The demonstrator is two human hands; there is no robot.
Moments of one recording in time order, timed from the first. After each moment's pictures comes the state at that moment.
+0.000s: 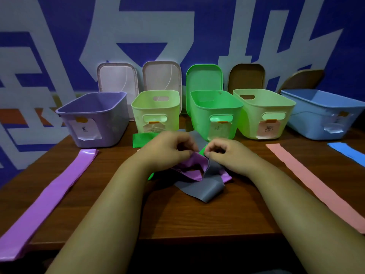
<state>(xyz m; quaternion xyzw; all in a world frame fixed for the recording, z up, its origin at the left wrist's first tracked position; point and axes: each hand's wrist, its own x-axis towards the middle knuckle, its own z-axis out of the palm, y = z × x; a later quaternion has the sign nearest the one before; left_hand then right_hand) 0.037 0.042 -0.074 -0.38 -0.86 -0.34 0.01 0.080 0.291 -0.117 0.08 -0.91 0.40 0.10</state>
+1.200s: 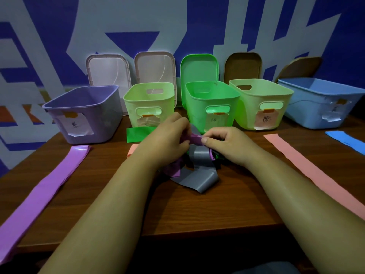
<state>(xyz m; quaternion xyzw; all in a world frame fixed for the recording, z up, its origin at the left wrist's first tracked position) 0.036 0.058 -0.080 -0.41 -0.87 -0.22 0.18 0.093 0.282 -0.101 0.07 -0.89 0.42 0.12</state>
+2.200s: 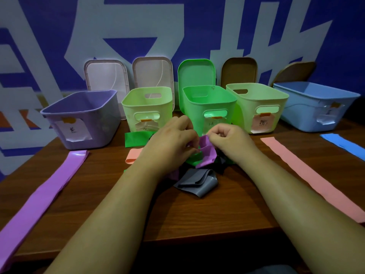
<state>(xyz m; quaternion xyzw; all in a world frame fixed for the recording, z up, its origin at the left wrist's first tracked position) 0.044 0.065 -0.079 -0.46 -0.83 -0.17 0.26 0.090 0.278 -0.096 -0.03 -0.87 0.45 0.20</state>
